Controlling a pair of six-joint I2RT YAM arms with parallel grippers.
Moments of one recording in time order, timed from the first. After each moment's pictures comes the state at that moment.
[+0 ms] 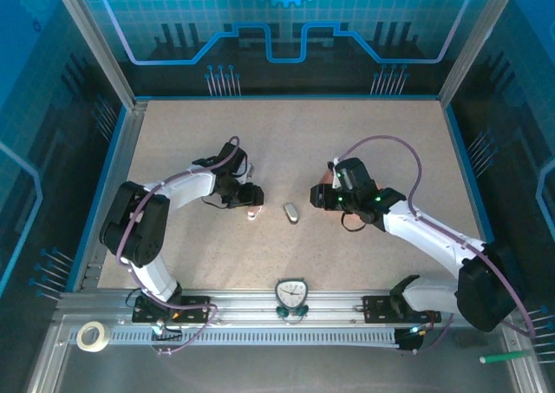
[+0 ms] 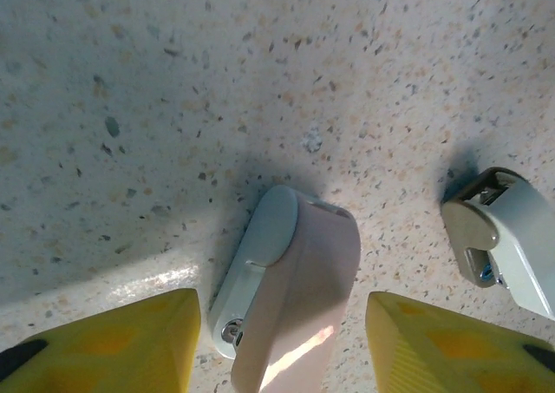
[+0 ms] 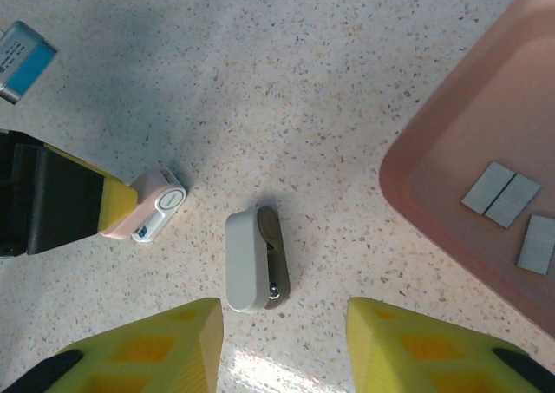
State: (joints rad) left arm -0.38 1.72 1.04 -0.57 0.33 -0.43; right arm 0.57 1.24 0.80 -0.36 -0.10 0.57
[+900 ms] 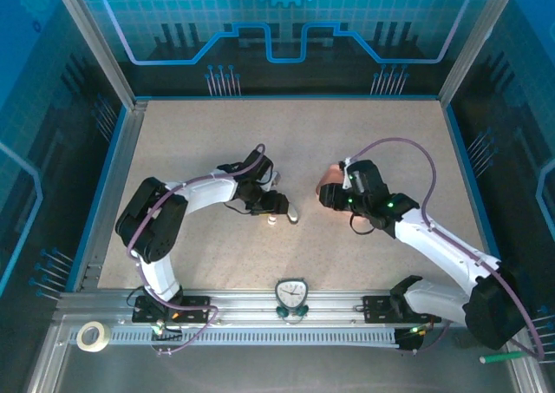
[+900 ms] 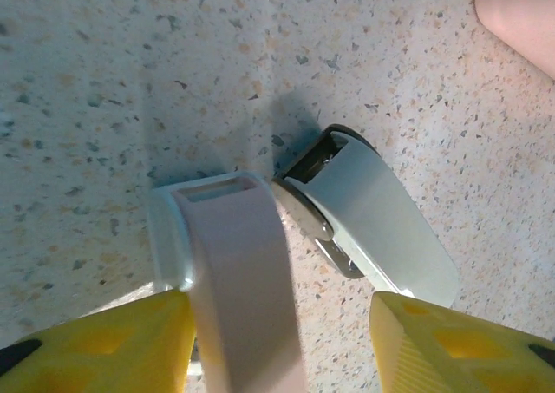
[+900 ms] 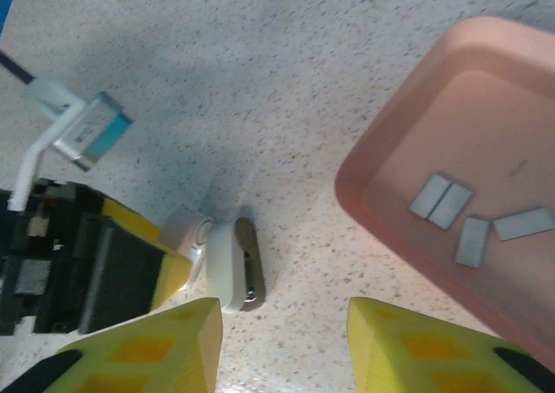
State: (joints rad) left arm -0.55 1.78 1.10 -0.50 0.39 -0.51; right arm 0.51 1.12 0.76 -0.38 -0.07 0.55
